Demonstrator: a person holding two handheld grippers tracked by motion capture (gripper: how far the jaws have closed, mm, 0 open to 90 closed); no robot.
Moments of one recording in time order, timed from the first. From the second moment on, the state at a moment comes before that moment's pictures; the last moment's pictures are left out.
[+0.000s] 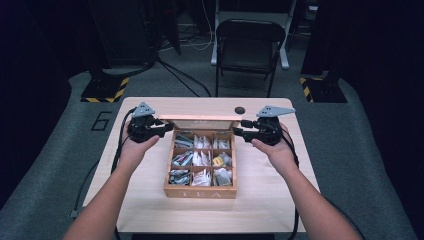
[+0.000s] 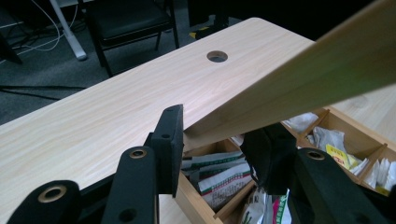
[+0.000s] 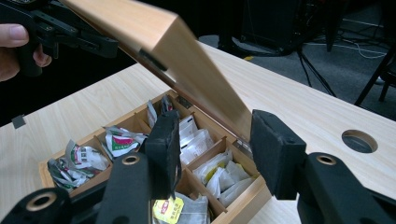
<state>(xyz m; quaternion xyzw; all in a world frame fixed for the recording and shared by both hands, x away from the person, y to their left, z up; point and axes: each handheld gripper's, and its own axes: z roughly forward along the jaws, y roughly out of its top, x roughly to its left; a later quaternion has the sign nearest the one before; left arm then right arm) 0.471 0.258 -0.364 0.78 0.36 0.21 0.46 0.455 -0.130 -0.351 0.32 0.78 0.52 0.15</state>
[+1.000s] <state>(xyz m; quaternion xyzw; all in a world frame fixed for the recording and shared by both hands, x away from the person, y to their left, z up) 0.492 0.259 -0.355 0.78 0.37 0.20 0.46 0.493 -0.123 -0.374 0.35 0.79 0.48 0.15</state>
